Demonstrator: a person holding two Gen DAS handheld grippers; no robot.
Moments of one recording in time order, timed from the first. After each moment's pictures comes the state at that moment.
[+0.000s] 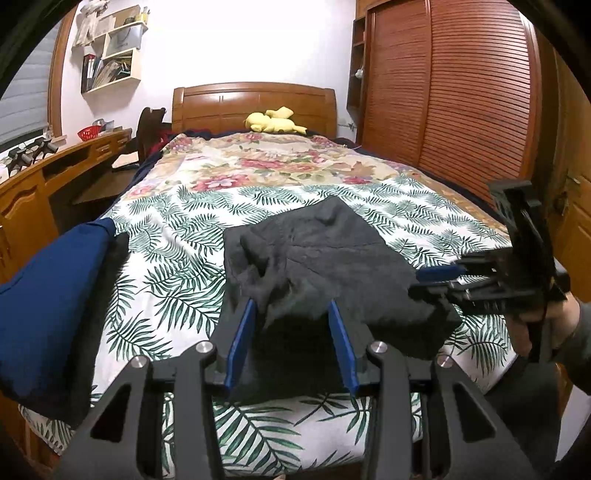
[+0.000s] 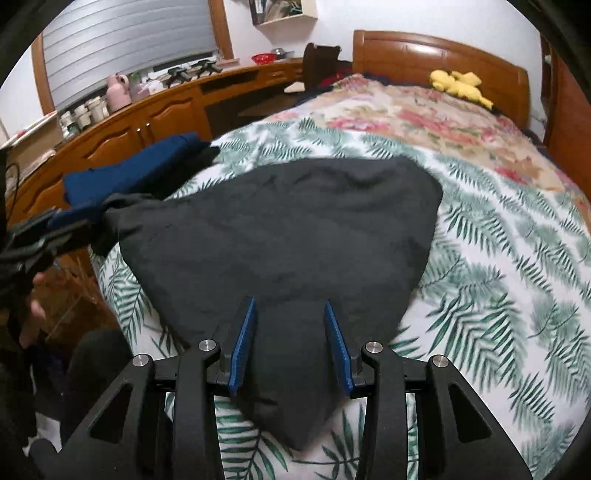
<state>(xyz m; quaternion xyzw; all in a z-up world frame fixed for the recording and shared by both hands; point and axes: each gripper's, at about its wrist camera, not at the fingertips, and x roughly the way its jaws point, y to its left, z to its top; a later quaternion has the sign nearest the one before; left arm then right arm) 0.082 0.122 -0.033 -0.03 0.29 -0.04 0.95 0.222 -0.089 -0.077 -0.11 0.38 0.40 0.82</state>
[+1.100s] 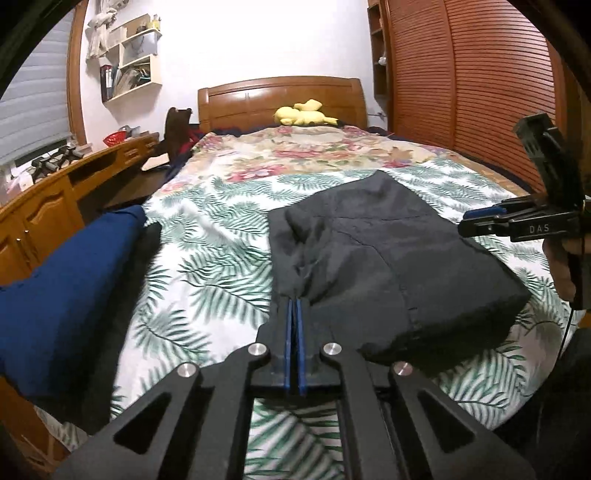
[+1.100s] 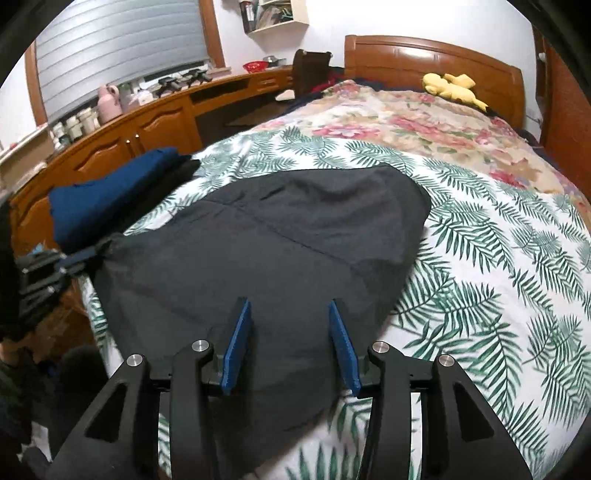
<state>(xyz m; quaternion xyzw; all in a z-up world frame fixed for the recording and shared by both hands) 0.093 0.148 -0.074 0.02 0.29 0.03 0.95 0.269 -0.086 -0.073 -0.11 0.37 0.39 0.84</state>
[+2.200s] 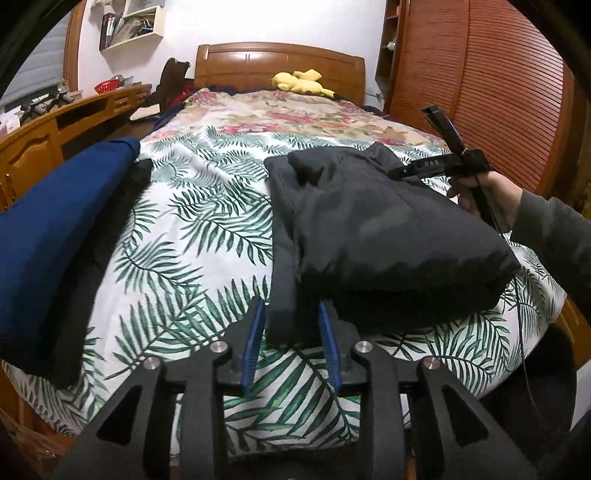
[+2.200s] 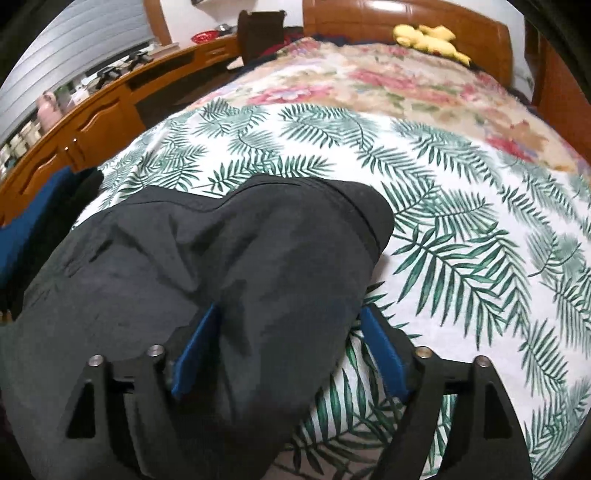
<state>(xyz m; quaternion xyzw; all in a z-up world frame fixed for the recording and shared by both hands) 0.080 0.170 -0.109 -0.06 0.36 -0.02 0.93 0.447 -0.065 -0.126 -0.10 0.46 0.34 0.82</state>
